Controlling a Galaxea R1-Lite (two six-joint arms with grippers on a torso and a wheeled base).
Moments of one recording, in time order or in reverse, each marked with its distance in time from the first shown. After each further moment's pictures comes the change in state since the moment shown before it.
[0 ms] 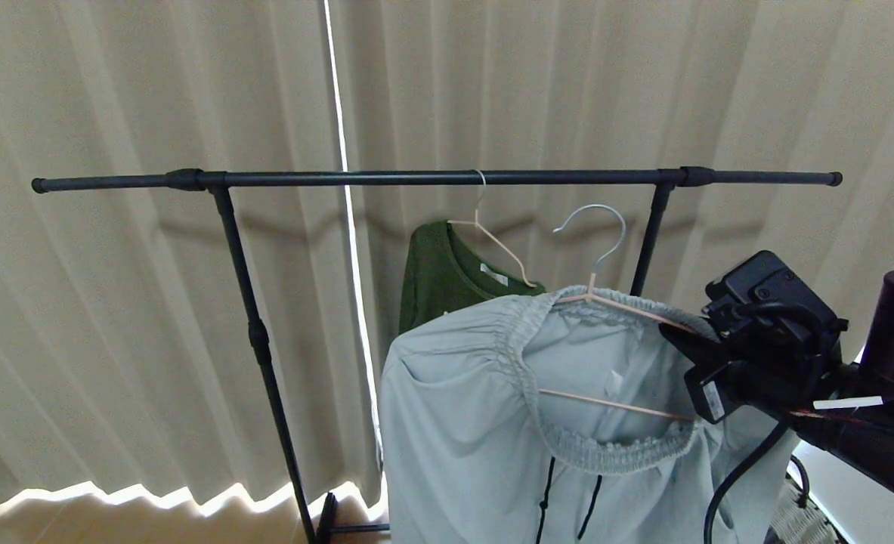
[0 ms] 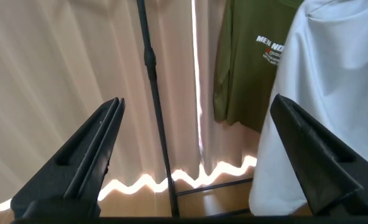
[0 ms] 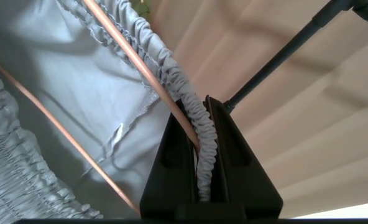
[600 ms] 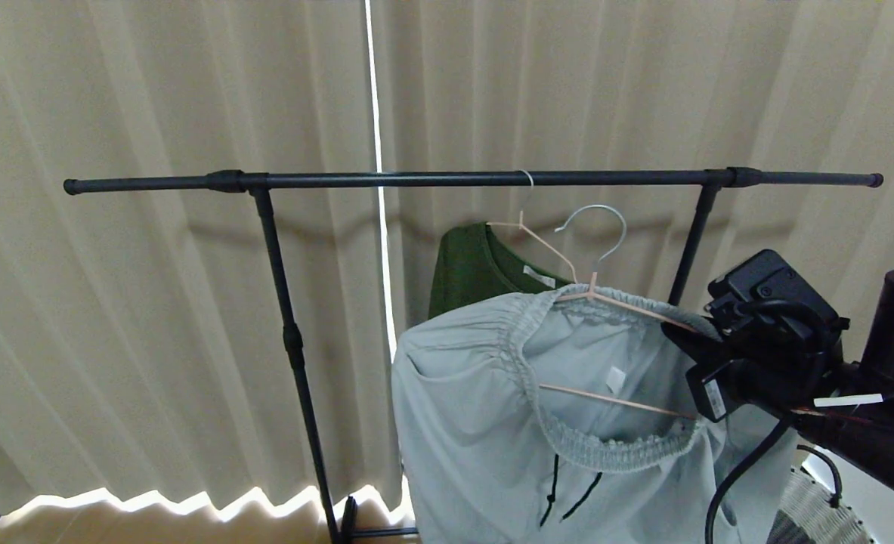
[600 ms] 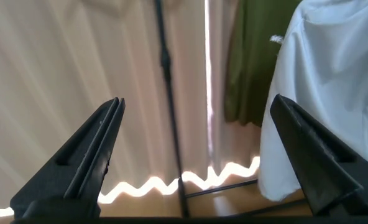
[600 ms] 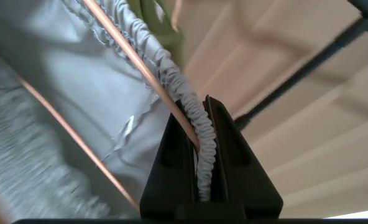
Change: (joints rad) left arm 0.001 -0.001 0.000 0.000 0.000 0.023; right arm 0.000 -0.001 0.000 -0.001 0.000 0.005
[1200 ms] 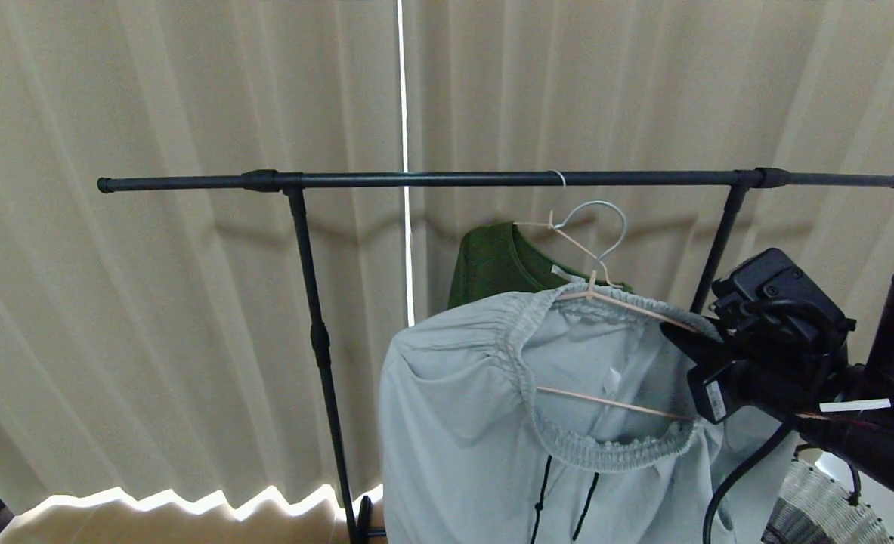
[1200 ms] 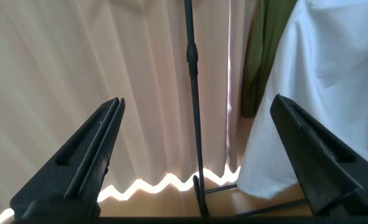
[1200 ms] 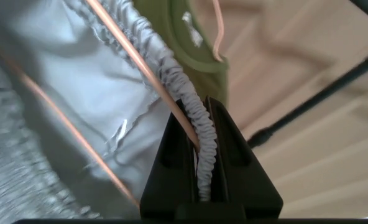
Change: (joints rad) left arm -0.001 0.000 0.000 0.004 -0.003 0.000; right arm 0.001 -0.009 0.003 0.000 0.000 0.024
